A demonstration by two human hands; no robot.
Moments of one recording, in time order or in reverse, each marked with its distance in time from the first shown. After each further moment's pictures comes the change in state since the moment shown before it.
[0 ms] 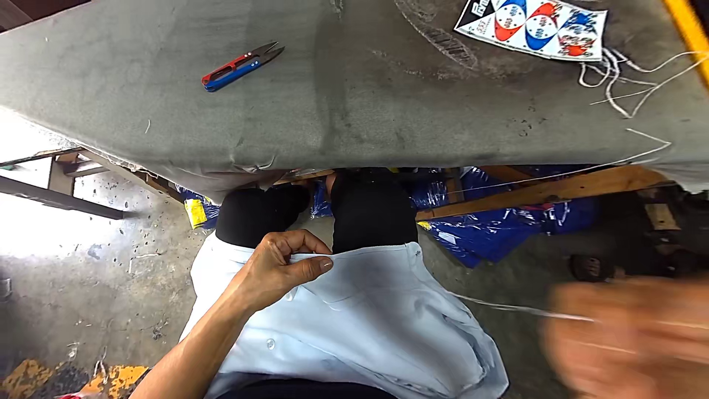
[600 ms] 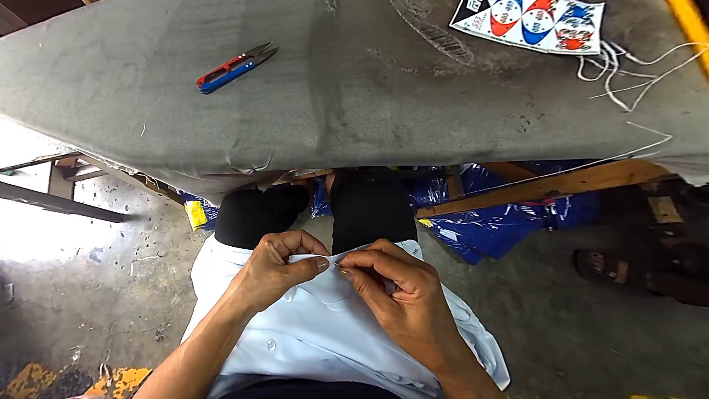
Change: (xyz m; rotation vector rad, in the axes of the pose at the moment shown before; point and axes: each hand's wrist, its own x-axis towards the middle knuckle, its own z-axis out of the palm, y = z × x) left_hand -0.001 -0.003 0.001 -0.085 0.018 -0.023; right_hand 0.023 0.103 0.083 -0.619 -0.063 -0.035
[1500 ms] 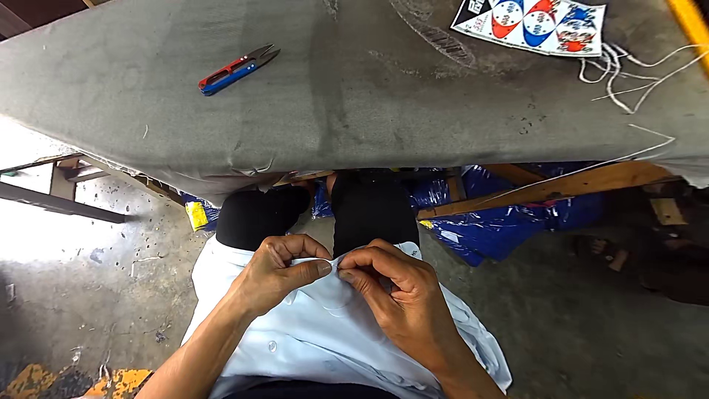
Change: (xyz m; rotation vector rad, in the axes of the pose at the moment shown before) left_hand -0.002 0.003 0.001 -0.025 -0.022 0.009; right_hand 0.006 -0.004 0.002 0.002 -0.023 -0.031
